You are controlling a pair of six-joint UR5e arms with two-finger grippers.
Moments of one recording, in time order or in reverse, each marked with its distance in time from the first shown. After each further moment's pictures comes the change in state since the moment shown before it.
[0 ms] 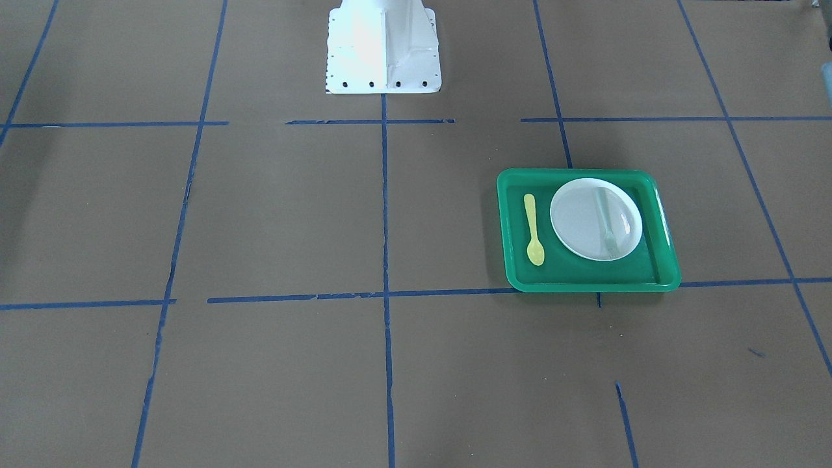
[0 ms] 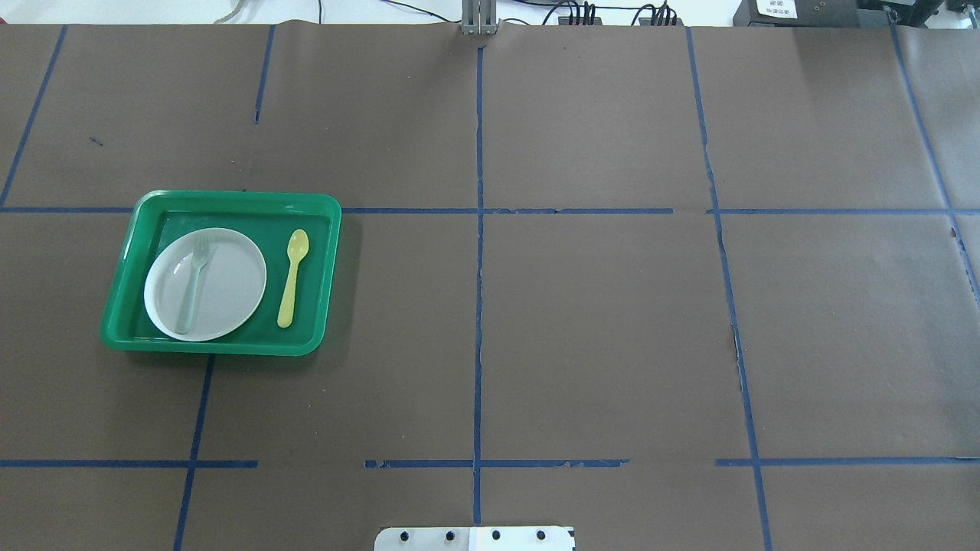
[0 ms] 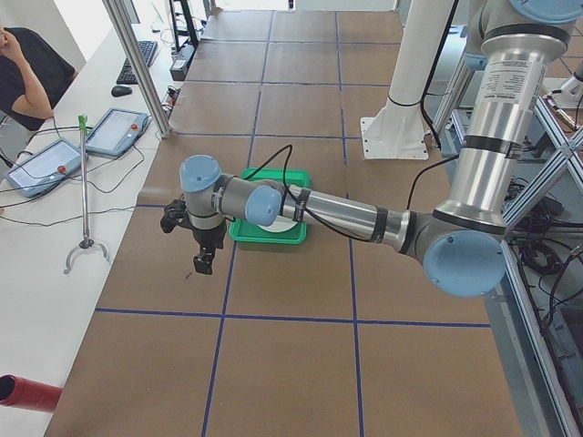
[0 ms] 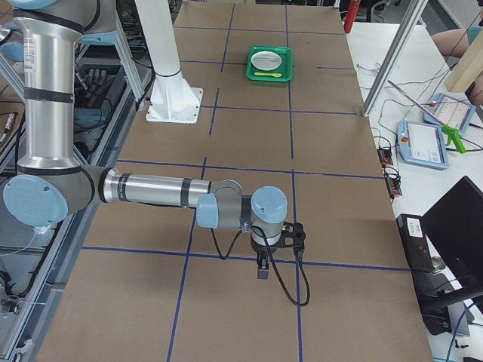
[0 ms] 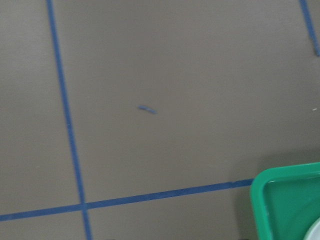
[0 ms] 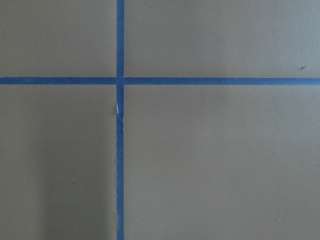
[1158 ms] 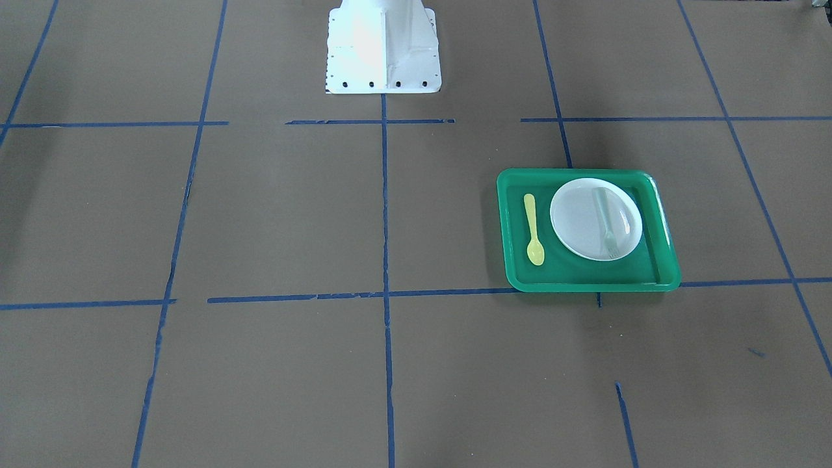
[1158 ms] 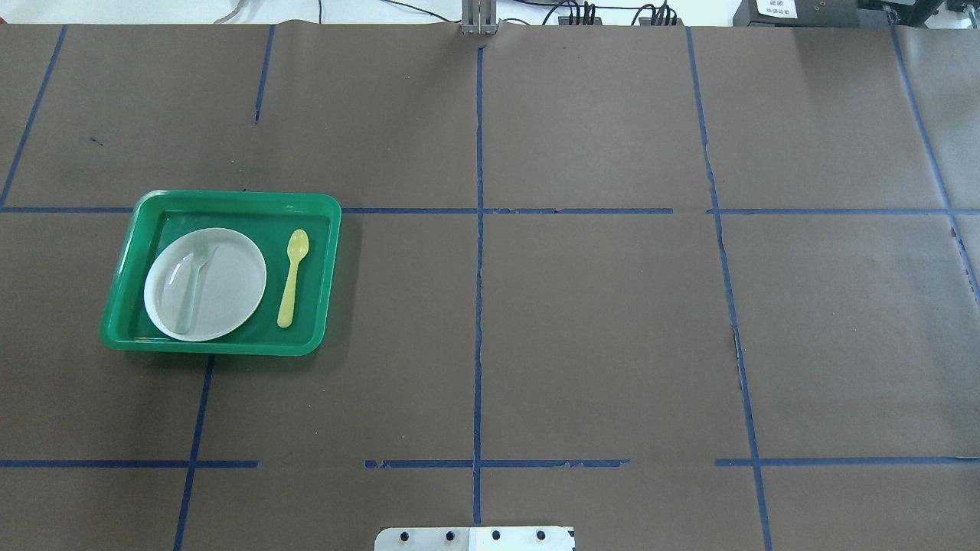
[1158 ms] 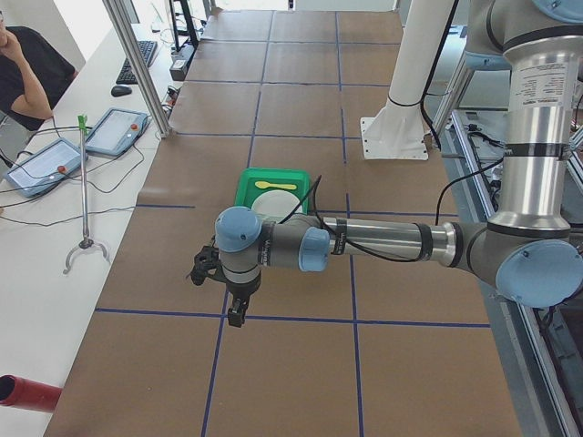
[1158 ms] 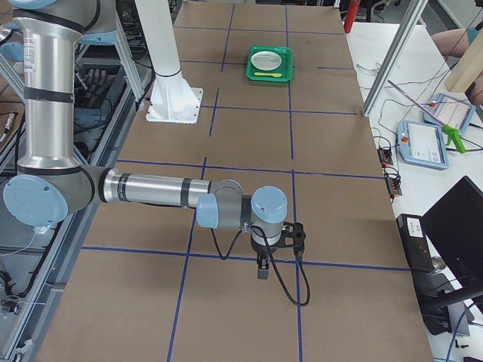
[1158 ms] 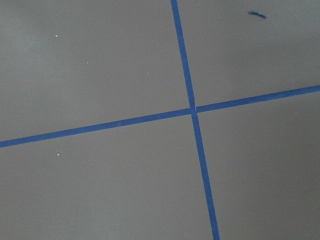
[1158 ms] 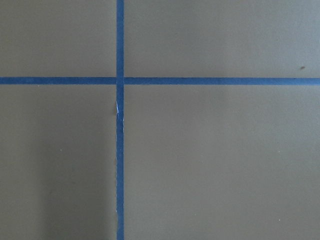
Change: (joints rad) left arm -0.093 0.174 -0.059 -0.002 -0.054 0.129; right arm 0.000 0.000 0.000 0.000 0.001 0.000
